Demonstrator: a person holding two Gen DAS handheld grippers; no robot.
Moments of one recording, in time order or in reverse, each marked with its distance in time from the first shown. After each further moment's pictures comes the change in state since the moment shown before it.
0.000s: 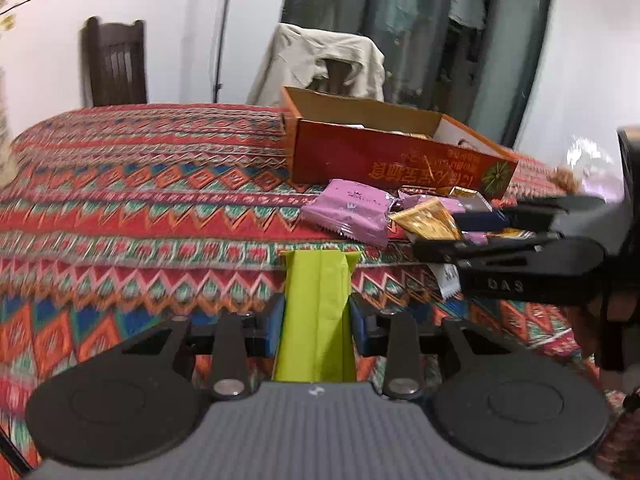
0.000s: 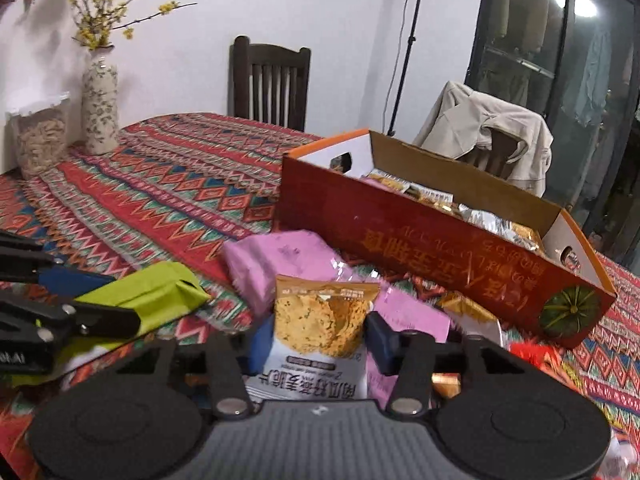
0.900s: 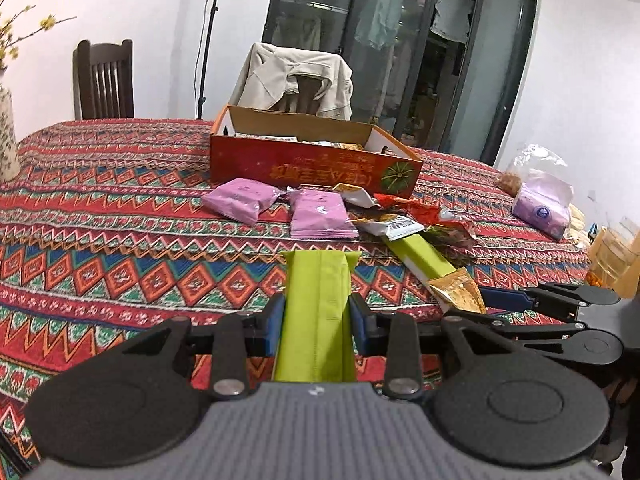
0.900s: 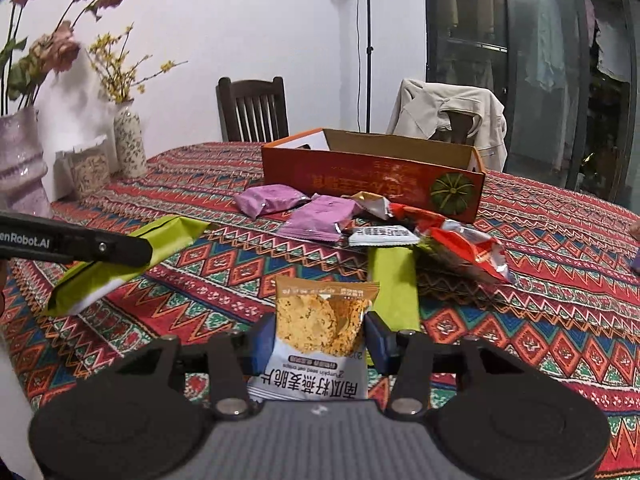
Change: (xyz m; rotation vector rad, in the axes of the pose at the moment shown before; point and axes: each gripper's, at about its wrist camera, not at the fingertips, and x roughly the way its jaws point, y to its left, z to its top) left arm -0.072 -0.122 -0.028 0.011 -0.037 -0.019; right arm -0.169 -0.053 -0.124 0.177 -0.083 0.044
